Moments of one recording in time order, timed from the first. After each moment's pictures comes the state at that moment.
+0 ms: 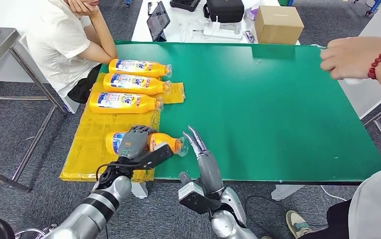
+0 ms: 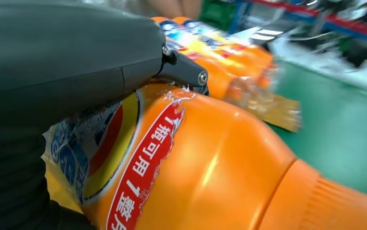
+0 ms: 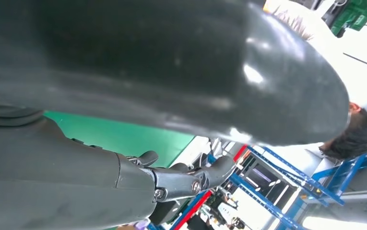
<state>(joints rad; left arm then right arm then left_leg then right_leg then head) -0.50 -0.14 -0.38 -0.75 -0.89 0.37 -0.08 -0.10 0.13 0.53 -1.28 0.54 -0.43 -0.58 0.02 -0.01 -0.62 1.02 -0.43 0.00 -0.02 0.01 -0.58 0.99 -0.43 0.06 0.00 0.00</state>
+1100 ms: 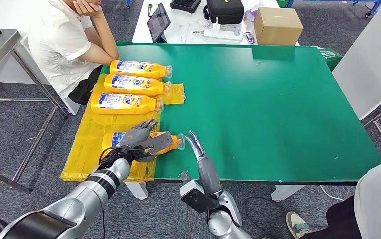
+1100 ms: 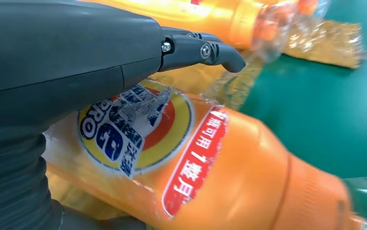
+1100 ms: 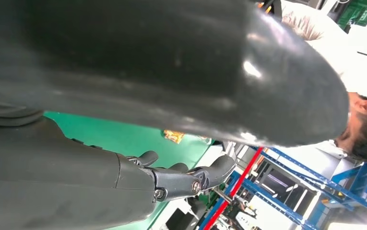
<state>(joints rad) -0.69 -0.19 -0.32 -0.42 -0.89 0.19 -0.09 -0.11 0.17 0.49 -1.14 0.47 -0.45 -0.65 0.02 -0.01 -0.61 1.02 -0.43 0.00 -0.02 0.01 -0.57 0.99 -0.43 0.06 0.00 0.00</state>
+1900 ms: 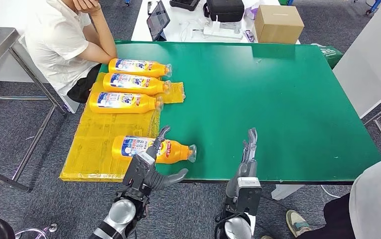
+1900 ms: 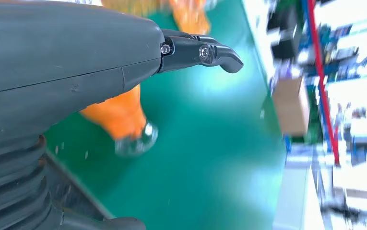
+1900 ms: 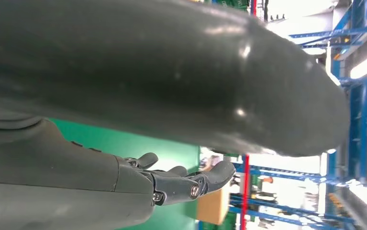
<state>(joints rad) -0.18 -0.17 -0.48 -1.24 -0.14 0.24 -0.34 0.05 0.21 0.38 -1.46 0.06 -0.63 -0.70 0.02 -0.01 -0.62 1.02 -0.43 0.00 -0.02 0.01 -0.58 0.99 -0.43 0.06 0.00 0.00</state>
